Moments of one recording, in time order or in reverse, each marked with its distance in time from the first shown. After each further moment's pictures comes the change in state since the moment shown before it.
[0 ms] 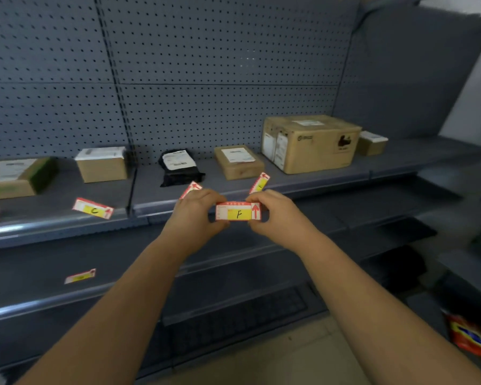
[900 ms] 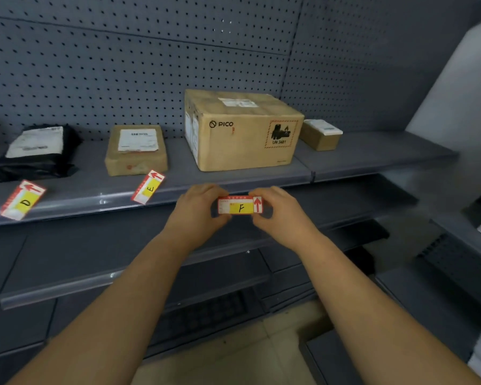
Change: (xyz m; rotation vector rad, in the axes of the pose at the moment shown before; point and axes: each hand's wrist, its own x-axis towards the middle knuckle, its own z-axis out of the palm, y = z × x) left_hand 0.190 0.123 0.252 -0.120 -0.037 -0.061; right_hand 0.032 0.293 -0.142 -0.039 0.005 0.122
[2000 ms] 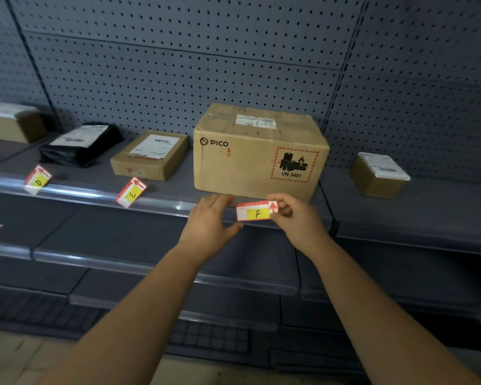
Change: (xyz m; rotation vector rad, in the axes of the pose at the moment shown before) left_hand 0.105 0.052 0.116 0.226 0.223 -0.384; right_hand 0.134 0.158 -0.058 0.377 -0.196 -0.147
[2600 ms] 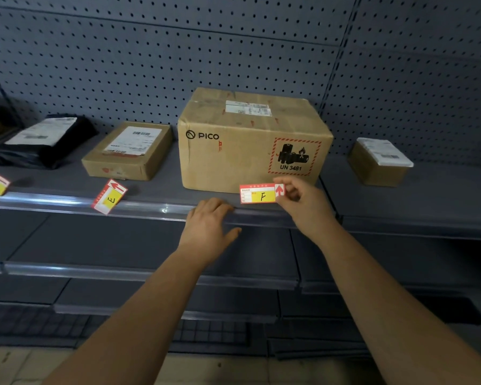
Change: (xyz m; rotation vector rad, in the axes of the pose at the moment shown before) left_hand 0.020 -0.033 0.040 0.137 -0.090 0.049; right_hand 0.035 0.013 -0.004 -0.004 0.120 0.042
